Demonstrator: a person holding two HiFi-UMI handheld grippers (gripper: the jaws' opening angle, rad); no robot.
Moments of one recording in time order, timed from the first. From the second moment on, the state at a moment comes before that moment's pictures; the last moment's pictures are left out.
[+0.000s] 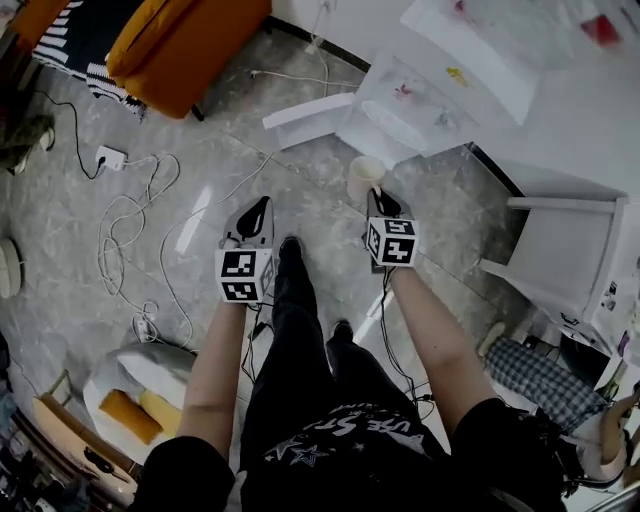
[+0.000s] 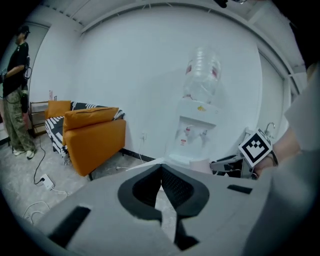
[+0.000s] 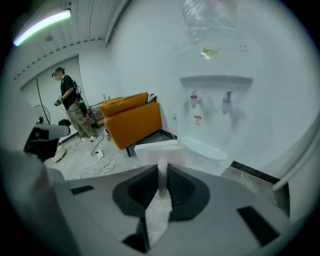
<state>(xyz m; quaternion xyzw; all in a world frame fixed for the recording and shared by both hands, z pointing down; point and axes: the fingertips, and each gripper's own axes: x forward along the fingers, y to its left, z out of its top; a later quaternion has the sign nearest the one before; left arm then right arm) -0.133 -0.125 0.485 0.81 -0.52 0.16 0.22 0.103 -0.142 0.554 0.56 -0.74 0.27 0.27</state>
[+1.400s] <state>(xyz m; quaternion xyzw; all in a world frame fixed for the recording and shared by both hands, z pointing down) -0.087 0.225 0.279 0.80 -0.58 0.09 0.13 0.141 0.174 0.307 0.46 -0.86 0.09 0.21</state>
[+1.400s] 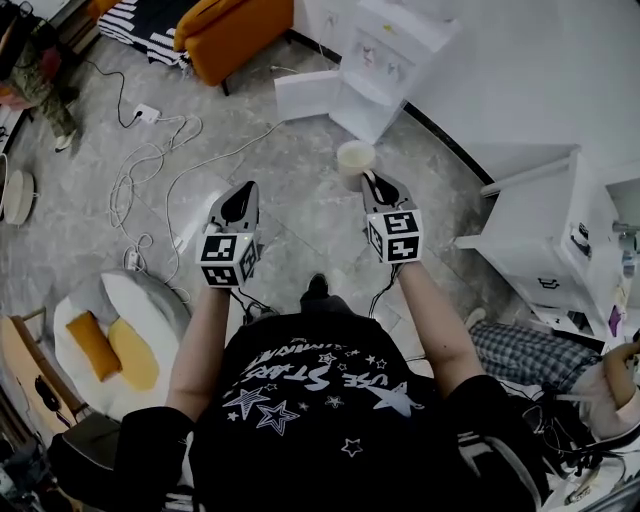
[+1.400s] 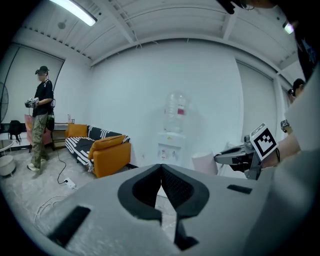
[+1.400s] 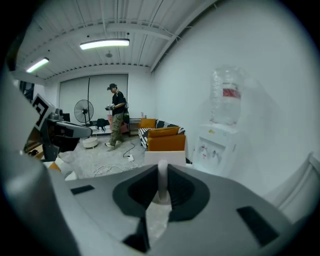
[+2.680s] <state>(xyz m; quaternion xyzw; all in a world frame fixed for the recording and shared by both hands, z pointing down) -0.071 0.210 0.280 0.80 -0.58 0.10 0.13 0.185 0.178 0.308 0.48 -0.85 0.12 0.15</state>
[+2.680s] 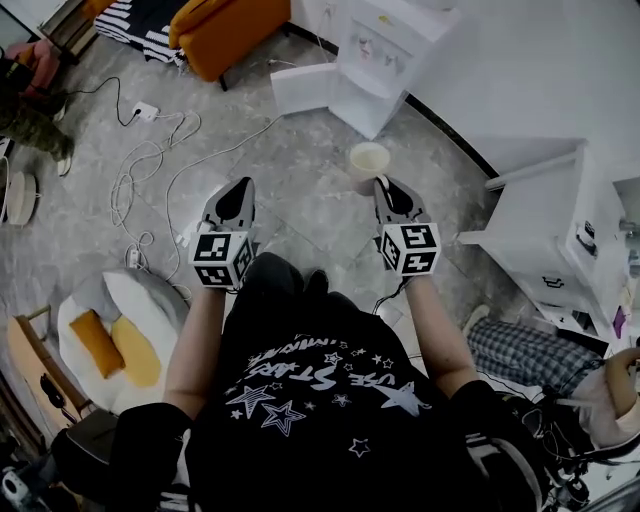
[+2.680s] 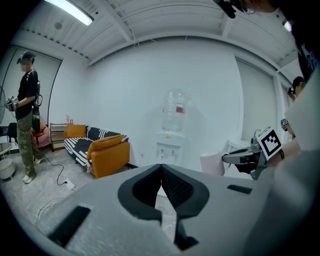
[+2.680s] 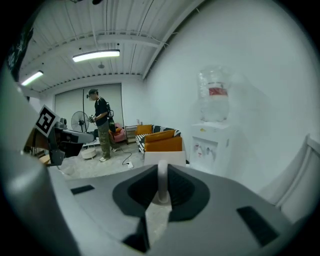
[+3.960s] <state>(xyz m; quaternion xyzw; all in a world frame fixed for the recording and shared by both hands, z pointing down) -0.100 -0.117 0.542 0.85 -0.45 0.17 0.23 0.143 -0.136 0.607 0.59 -0.71 0.28 0.26</state>
